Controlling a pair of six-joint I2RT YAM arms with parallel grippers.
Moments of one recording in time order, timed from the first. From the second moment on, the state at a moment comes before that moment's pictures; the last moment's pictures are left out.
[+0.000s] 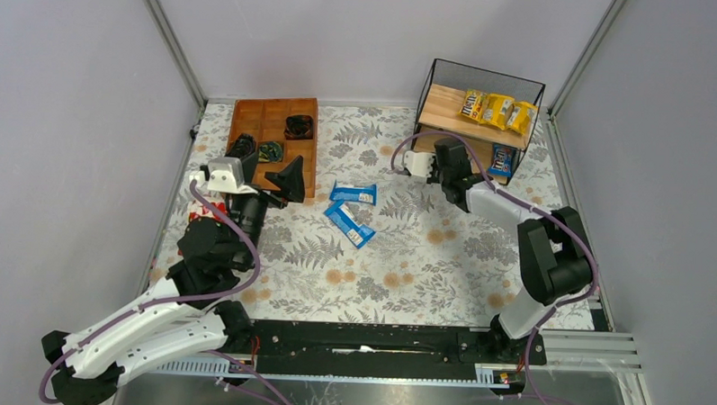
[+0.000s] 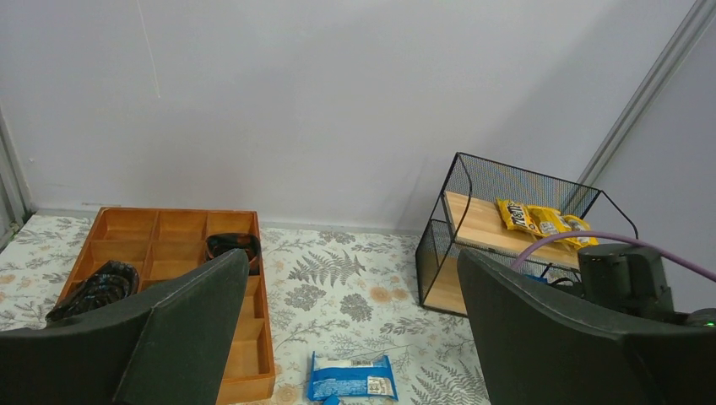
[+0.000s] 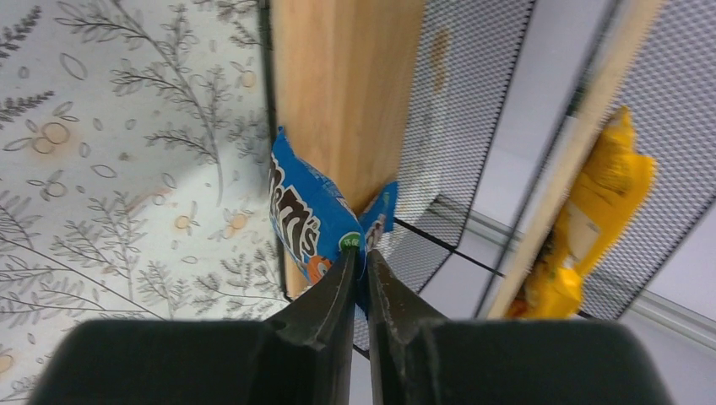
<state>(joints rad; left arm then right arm) -0.94 0.63 0.74 0.26 -0.73 -0.01 0.39 1.69 1.03 -0.04 0.34 -1.24</state>
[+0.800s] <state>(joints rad) -0.94 0.64 0.74 0.26 -0.73 -0.01 0.32 1.75 0.99 0.05 0.27 -1.31</state>
